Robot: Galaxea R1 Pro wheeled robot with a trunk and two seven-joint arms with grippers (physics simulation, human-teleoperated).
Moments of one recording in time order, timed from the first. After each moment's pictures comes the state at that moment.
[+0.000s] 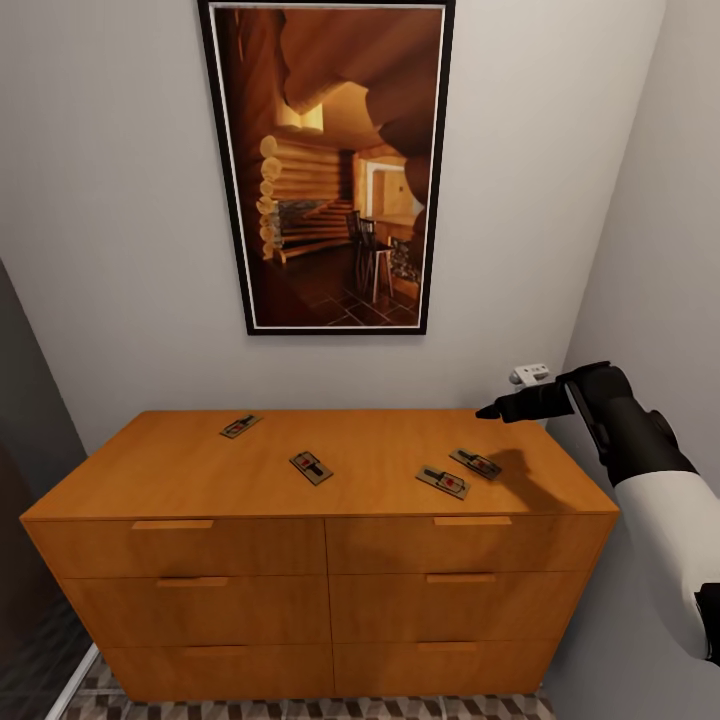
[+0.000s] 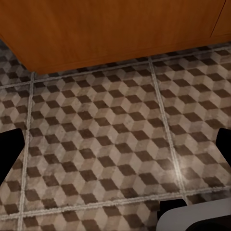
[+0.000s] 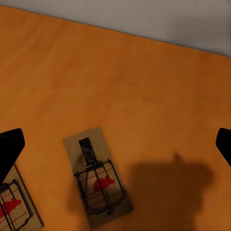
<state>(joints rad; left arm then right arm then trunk) 0.03 0.19 0.00 0.07 0.00 -1.03 -0.11 -1.07 -0.28 0.08 -0.96 0.25 0.98 0.76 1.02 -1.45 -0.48</state>
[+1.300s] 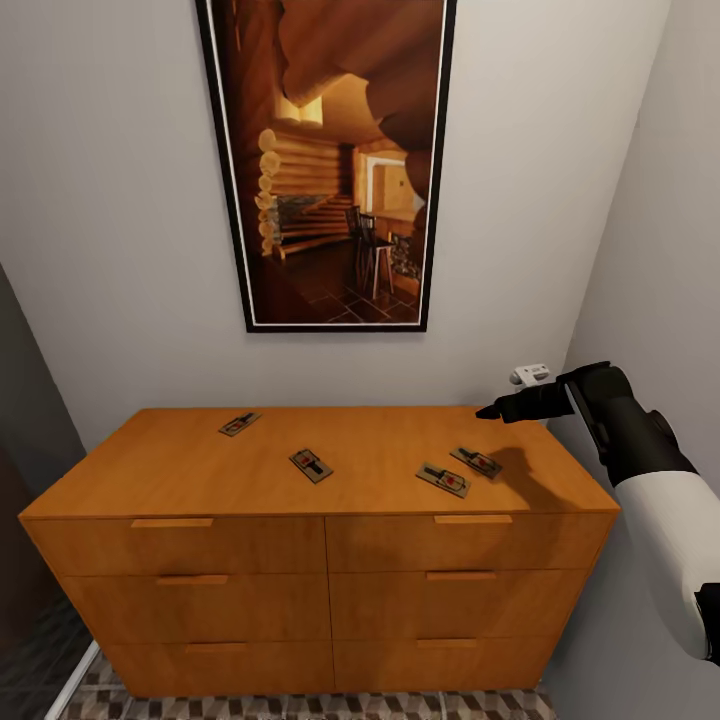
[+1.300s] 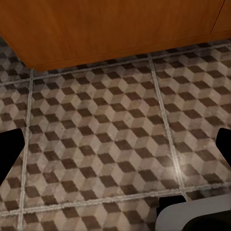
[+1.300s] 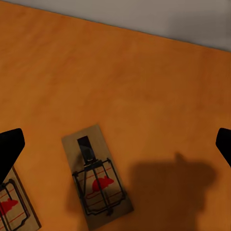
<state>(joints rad) 0.03 0.19 0.00 0.07 0.00 -1.03 -0.11 -1.07 -0.28 0.08 -0.96 0.25 0.98 0.77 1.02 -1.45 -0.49</state>
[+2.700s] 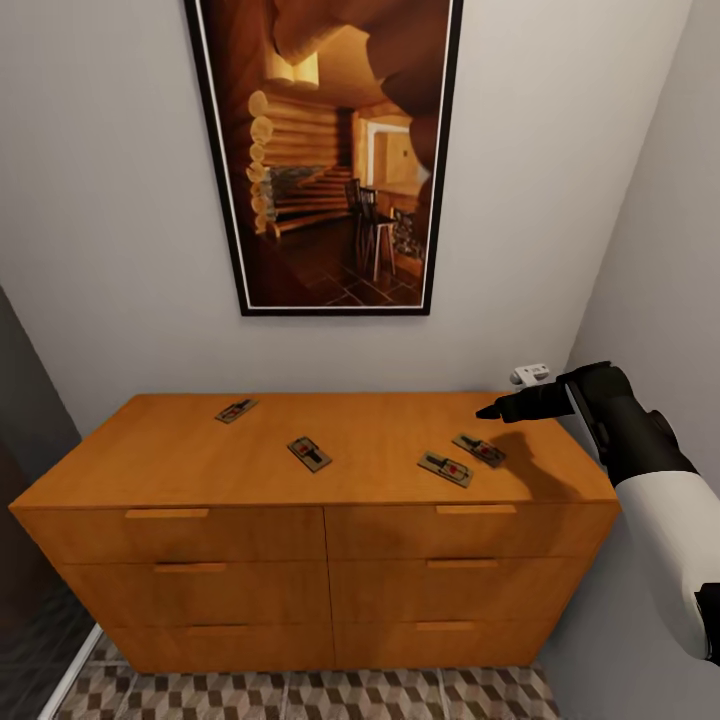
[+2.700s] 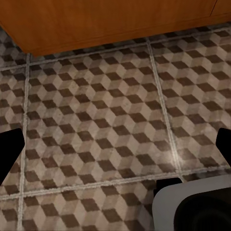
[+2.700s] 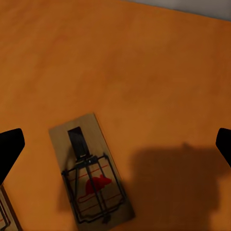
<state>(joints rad) 0.03 0.19 0.00 0.07 0.00 -1.03 -0.11 -1.07 -0.28 0.08 -0.96 0.25 0.98 0.77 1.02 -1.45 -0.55</state>
